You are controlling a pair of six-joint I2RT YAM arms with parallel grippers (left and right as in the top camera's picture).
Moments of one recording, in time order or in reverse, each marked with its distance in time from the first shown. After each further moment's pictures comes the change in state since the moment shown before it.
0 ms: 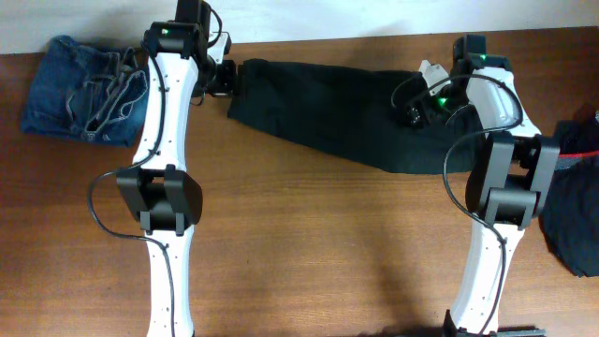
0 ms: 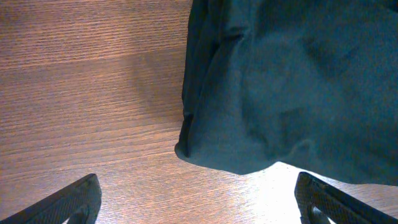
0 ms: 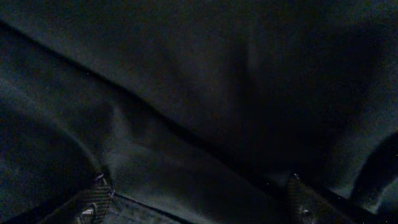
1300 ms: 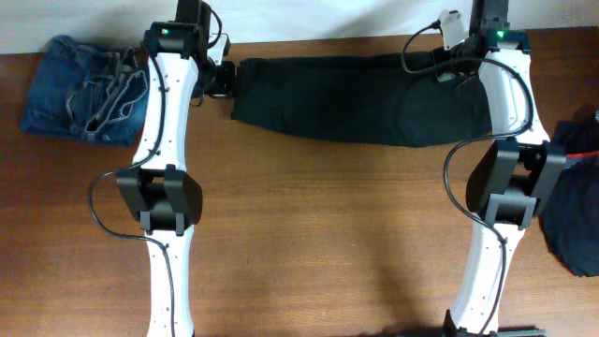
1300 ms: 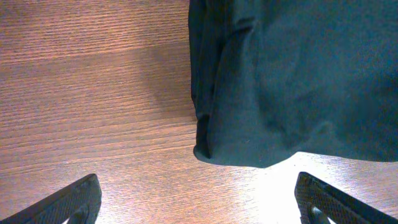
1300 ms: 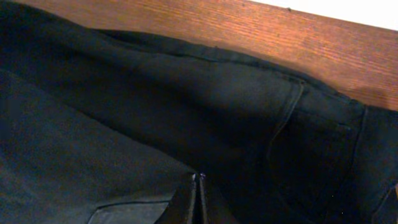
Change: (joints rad) left arm 0.000 0.000 0.000 -0.015 -0.023 0.000; right arm -0.003 0.003 0.253 0.108 -0.005 0.118
